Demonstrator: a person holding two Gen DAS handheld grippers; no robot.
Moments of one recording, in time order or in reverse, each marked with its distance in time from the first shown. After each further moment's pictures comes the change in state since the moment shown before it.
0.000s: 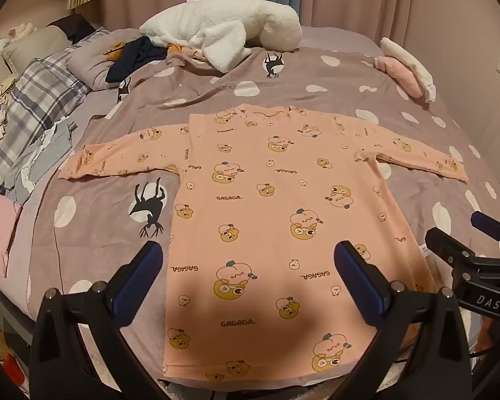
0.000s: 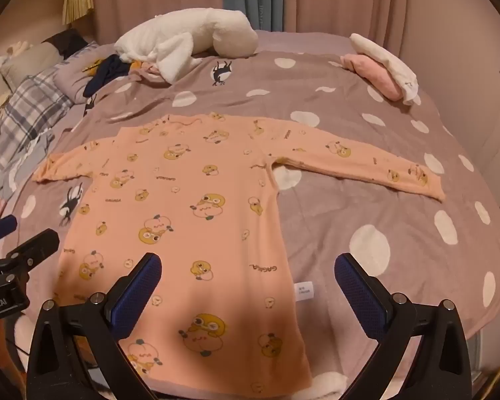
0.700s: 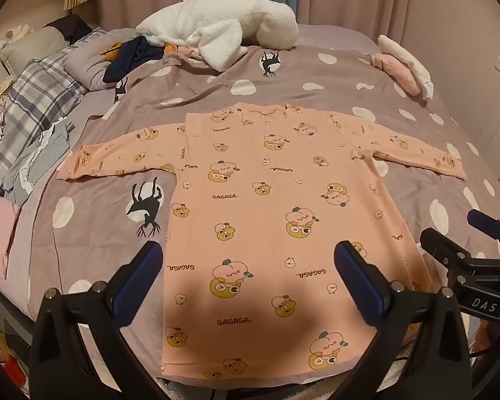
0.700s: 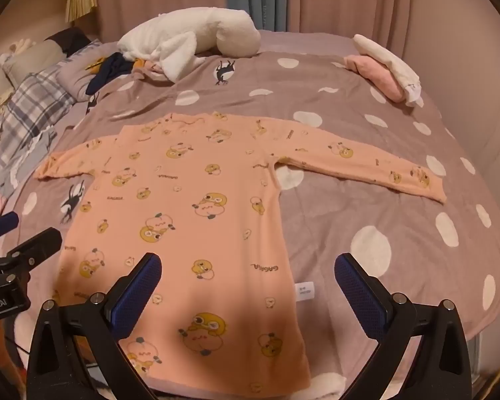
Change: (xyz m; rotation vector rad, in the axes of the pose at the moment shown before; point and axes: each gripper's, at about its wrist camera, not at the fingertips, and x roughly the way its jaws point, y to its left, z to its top) left arm -0.001 -0.003 0.001 0.012 0.020 -0.008; right arm -0.002 0.000 0.002 -0.005 0.001 0.010
